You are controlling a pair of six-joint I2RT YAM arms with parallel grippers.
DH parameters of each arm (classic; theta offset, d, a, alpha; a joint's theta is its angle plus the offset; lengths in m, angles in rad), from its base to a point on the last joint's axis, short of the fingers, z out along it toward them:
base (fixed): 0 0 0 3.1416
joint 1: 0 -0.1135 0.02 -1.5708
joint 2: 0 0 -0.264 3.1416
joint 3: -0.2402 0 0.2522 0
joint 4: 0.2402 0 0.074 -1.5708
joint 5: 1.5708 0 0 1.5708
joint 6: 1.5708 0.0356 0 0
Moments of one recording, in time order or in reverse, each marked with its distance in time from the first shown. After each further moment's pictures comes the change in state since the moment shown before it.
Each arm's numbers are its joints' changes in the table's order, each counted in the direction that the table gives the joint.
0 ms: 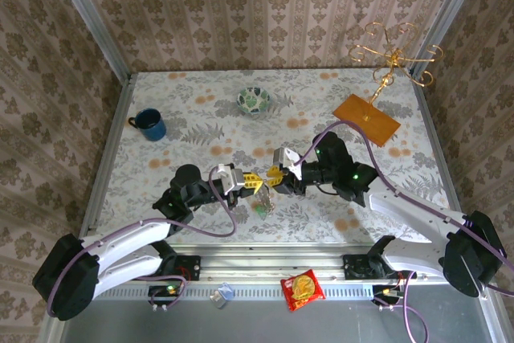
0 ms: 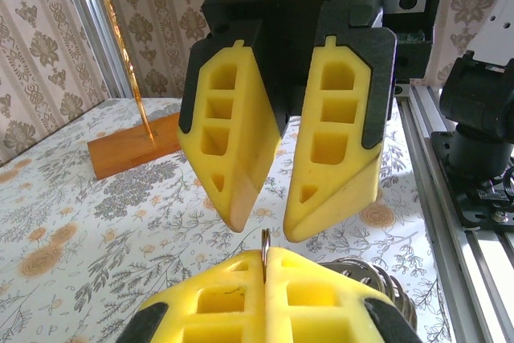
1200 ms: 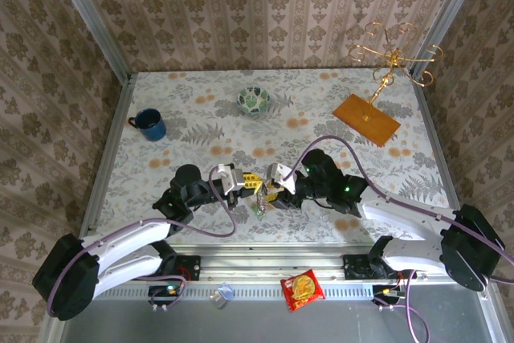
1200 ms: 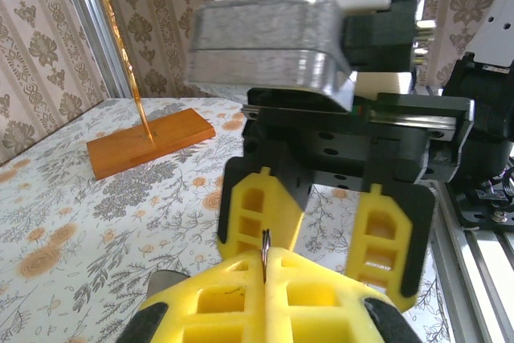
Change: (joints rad) left arm 0.003 0.000 0.000 0.000 0.000 0.000; right arm -0.126 -0.034 0.105 -0.069 0.233 0.064
